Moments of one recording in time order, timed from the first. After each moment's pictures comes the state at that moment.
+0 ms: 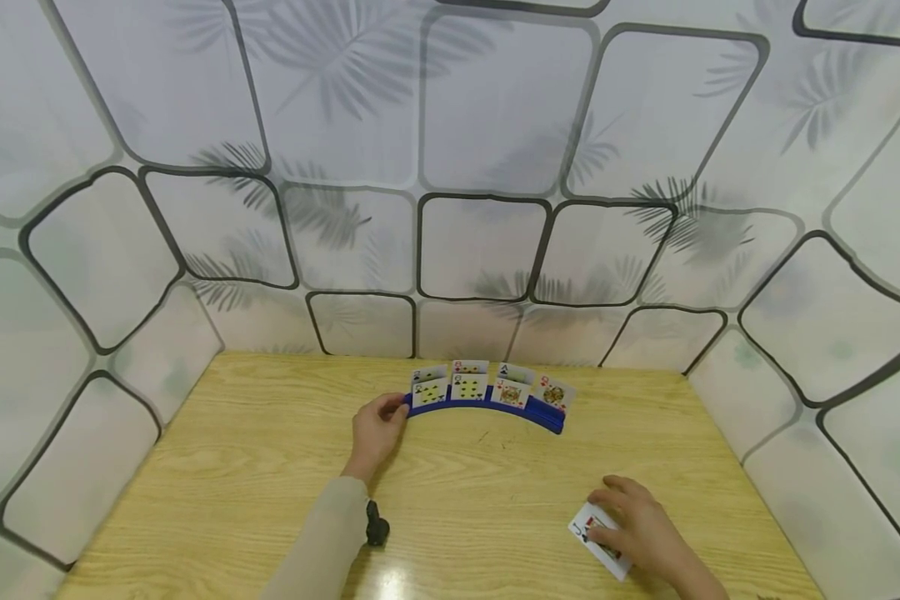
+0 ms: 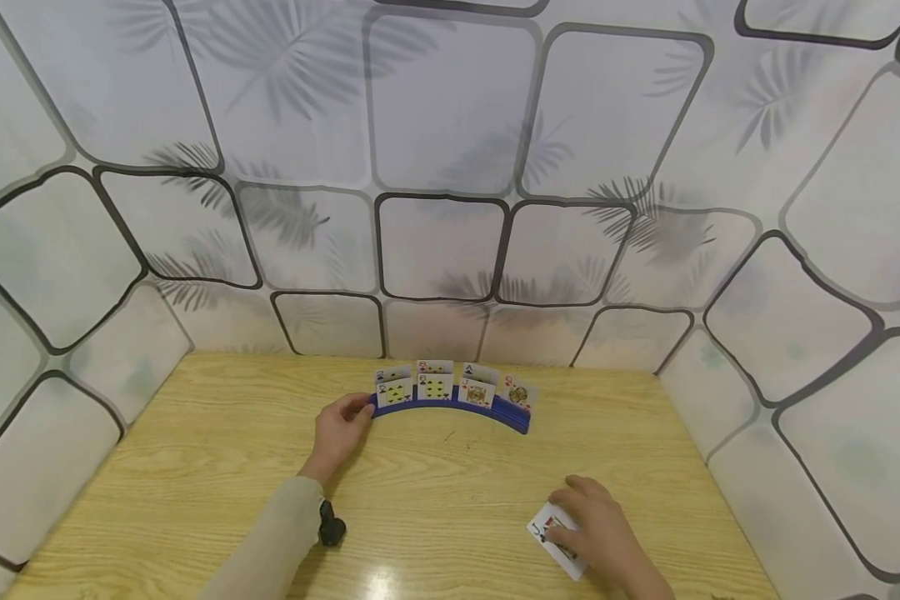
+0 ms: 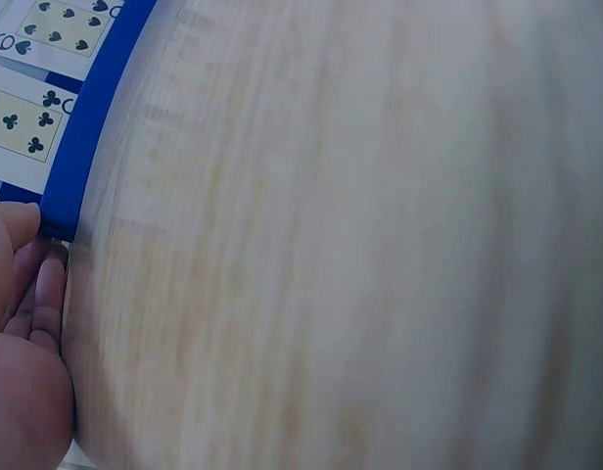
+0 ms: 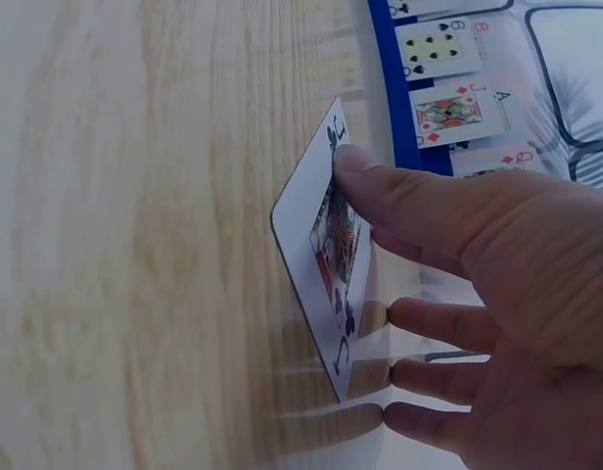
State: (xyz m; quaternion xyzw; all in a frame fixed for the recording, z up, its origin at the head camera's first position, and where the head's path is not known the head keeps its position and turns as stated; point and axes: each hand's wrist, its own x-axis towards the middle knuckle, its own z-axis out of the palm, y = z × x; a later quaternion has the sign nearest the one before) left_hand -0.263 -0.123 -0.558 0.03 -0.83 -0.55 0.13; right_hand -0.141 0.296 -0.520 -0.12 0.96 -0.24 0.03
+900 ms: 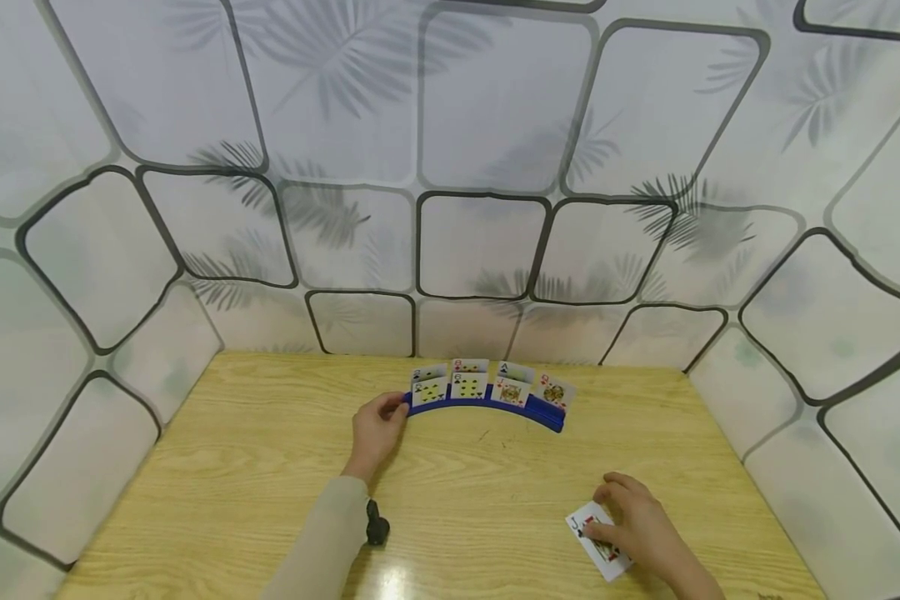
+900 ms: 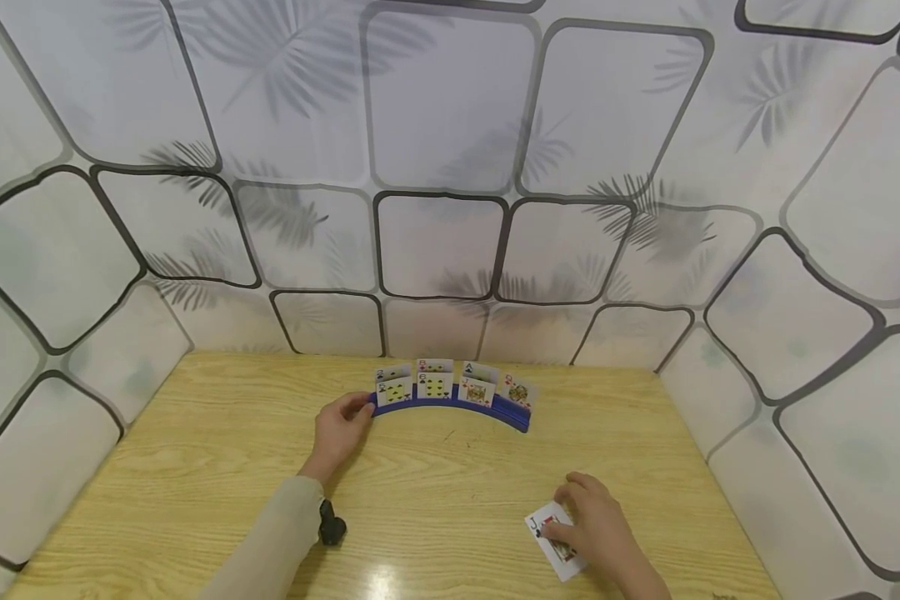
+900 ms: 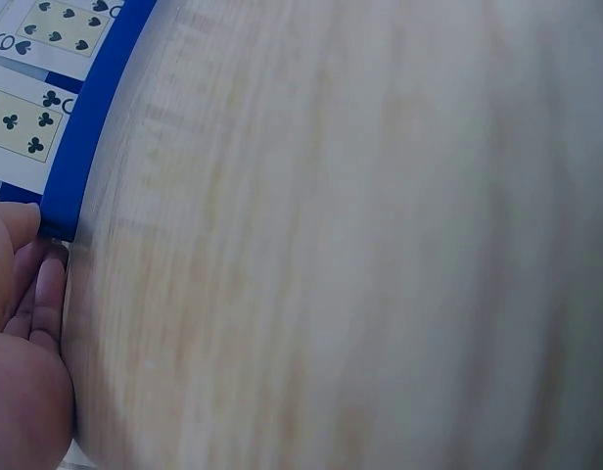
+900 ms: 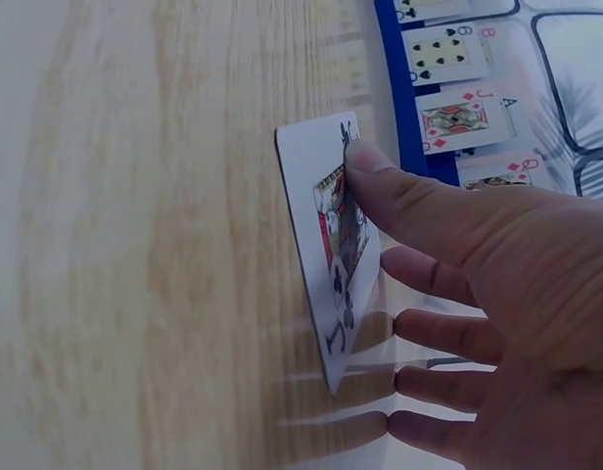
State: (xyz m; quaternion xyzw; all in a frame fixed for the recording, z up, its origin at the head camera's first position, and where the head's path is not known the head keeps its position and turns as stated) left_hand -0.263 -0.123 -0.559 0.02 -0.82 -0.55 0.14; right_hand -0.143 0.288 -0.517 -0.07 0.97 -0.25 0.05
